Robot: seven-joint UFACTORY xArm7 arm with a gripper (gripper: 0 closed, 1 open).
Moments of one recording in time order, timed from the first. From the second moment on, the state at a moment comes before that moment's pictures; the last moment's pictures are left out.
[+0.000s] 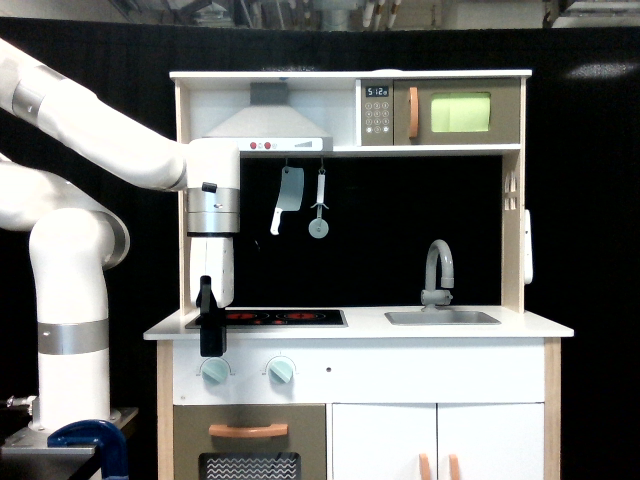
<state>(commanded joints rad) -0.04 -0.94 0.04 0.11 0.04 1.05 -0.04</state>
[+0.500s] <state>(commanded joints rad) -0.04 -0.97 0.04 0.10 0.04 1.05 -0.04</state>
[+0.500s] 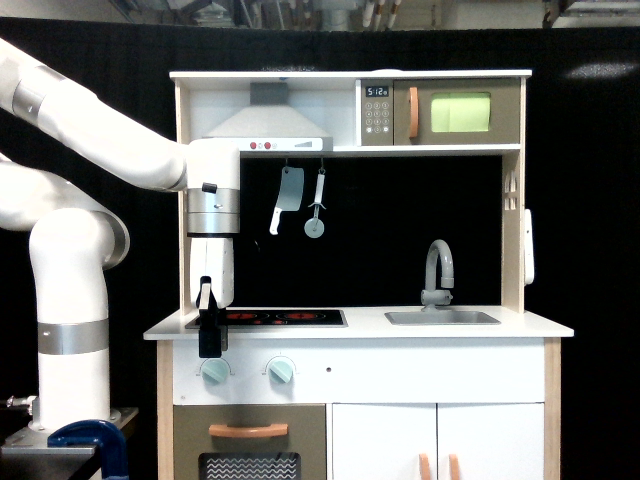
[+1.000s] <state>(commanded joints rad) -0.03 -0.87 0.04 0.17 0.02 0.99 -0.06</state>
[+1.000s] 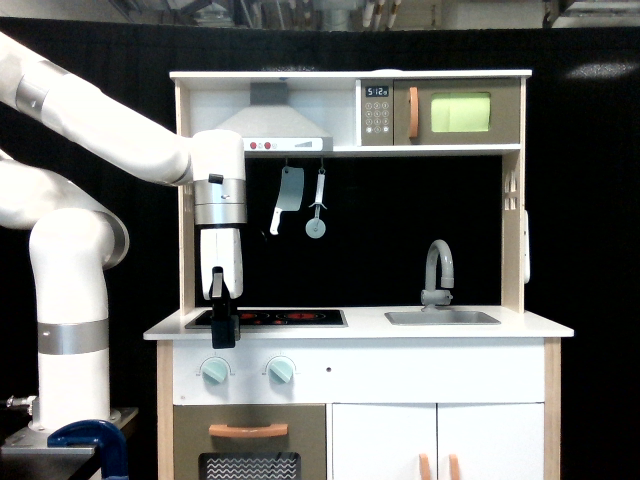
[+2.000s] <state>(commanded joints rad) 0.26 -0.28 -0.29 0.74 0.25 0.82 -0.92</state>
